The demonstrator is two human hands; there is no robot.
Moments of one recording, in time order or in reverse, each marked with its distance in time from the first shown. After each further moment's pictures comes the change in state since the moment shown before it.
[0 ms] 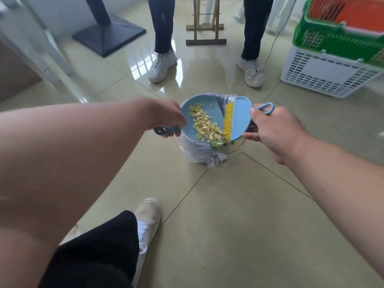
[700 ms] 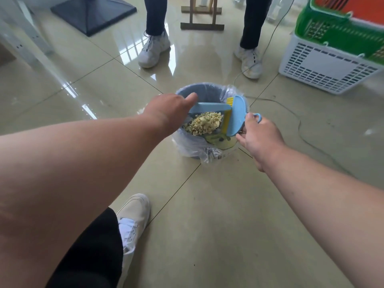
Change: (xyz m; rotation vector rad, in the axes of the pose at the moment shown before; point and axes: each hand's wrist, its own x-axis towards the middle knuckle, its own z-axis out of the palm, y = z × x) left_hand 0.037 -0.013 0.046 0.833 0.544 0.477; right_hand 0.009 0.037 0.029 0.039 0.099 0.196
